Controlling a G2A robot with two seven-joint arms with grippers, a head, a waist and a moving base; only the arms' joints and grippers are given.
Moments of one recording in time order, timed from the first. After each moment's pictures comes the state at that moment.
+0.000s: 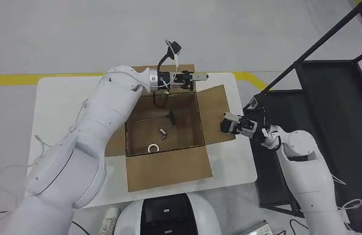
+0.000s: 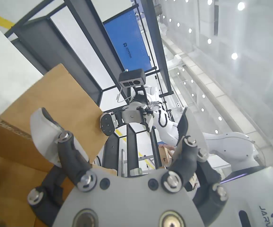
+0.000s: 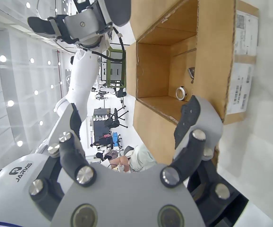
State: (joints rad) left arm 0.25 -1.61 -0.66 -0.37 -0.53 -0.69 -1.13; right arm -1.43 -1.06 1.61 -1.59 0.34 -0.17 1.08
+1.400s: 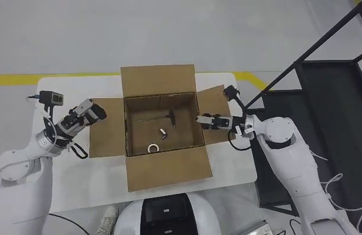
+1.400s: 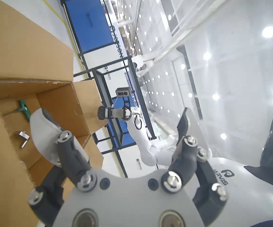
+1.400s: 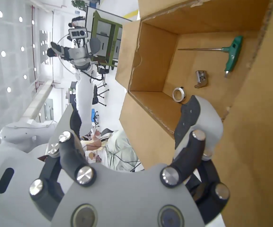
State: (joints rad) left arm 1.38 -1.15 -1.68 -1.65 -0.41 -0.30 -0.98; right arm -1.22 -1.06 1.35 -1.61 0.15 -0.23 1.08
